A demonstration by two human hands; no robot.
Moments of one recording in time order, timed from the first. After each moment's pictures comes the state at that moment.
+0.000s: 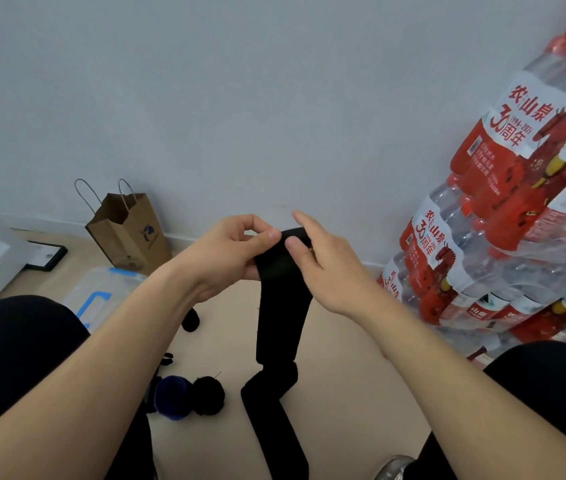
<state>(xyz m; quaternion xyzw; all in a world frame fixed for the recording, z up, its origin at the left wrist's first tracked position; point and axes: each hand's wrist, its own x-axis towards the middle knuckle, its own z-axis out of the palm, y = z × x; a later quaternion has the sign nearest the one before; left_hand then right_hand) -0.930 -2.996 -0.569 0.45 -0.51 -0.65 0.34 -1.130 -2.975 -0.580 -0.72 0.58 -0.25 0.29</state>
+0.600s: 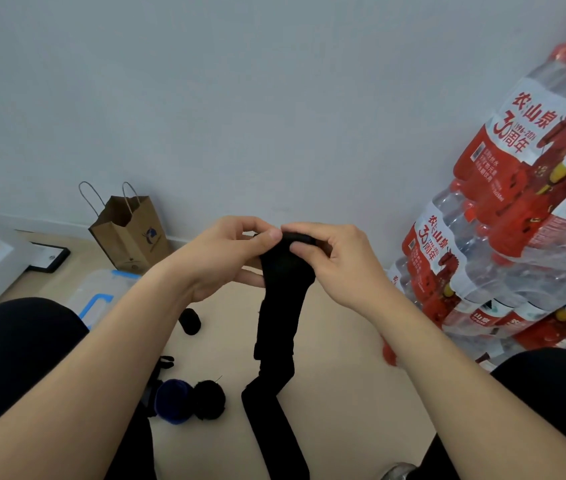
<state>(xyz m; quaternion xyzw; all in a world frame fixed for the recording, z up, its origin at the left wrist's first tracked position) -0.918 -2.999 -0.562 0.46 -0.53 -0.65 0.30 -1.139 -2.982 -0.575 -0.71 0.51 -0.37 0.32</state>
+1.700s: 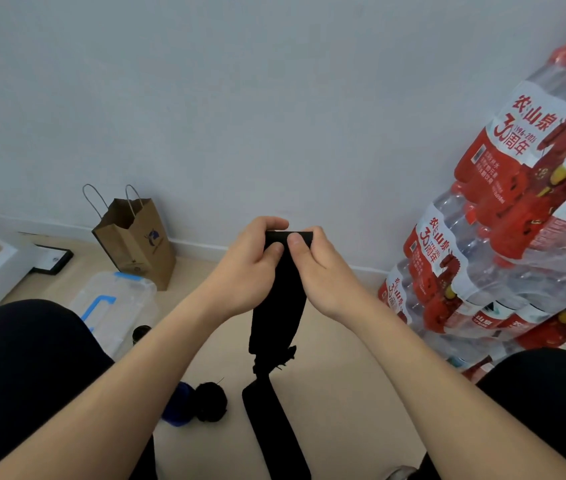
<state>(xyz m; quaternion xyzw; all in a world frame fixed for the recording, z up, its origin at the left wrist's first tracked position) -0.950 -2.973 -0.569 0.55 -0.66 -0.39 0.33 -1.112 -2.978 -0.587 -0.62 0.56 -0.35 0.42</state>
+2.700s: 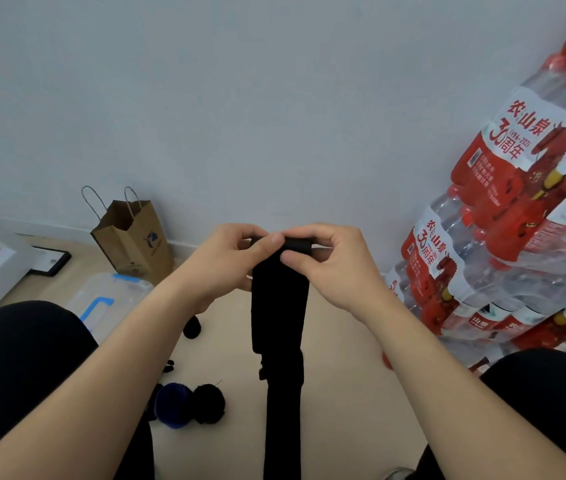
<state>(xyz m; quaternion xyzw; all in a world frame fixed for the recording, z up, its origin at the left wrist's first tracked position) -0.926 -2.985 -0.559 0.51 -0.57 -0.55 0.33 -1.130 -2.980 -0.576 -0.62 0.52 -0.43 0.40</state>
